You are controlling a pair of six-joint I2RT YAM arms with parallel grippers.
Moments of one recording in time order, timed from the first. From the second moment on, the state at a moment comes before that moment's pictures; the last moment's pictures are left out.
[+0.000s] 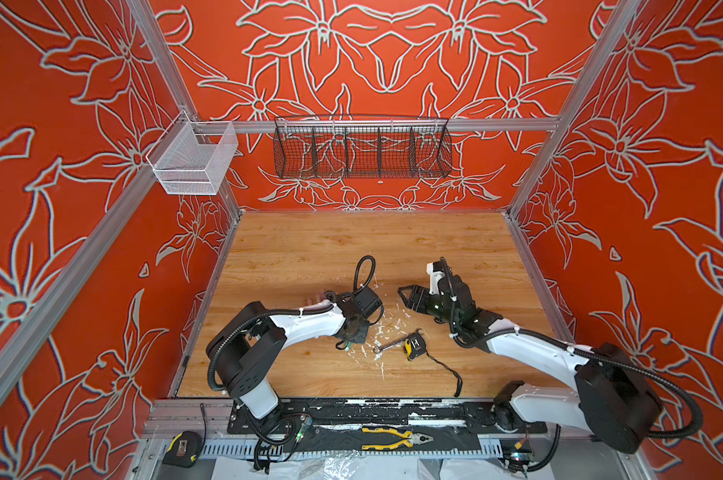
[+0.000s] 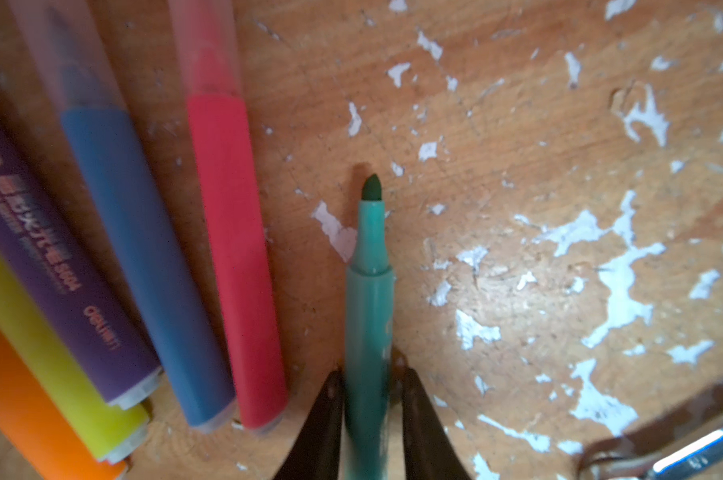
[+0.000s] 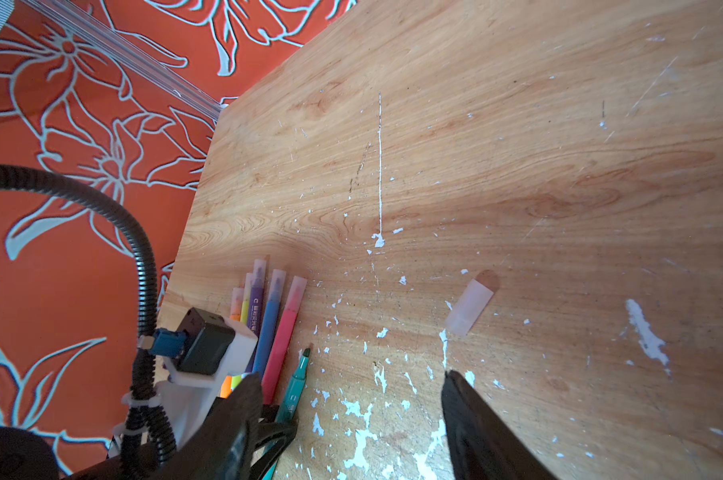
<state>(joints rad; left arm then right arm) -0.78 1.64 0.90 -0.61 -0.16 -0.55 0.61 1.25 0.56 0.18 -0.06 0.80</state>
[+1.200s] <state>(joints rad) -0.79 1.31 1.20 -0.71 -0.13 -0.48 0.59 1.07 0.49 0.20 0.02 0.85</state>
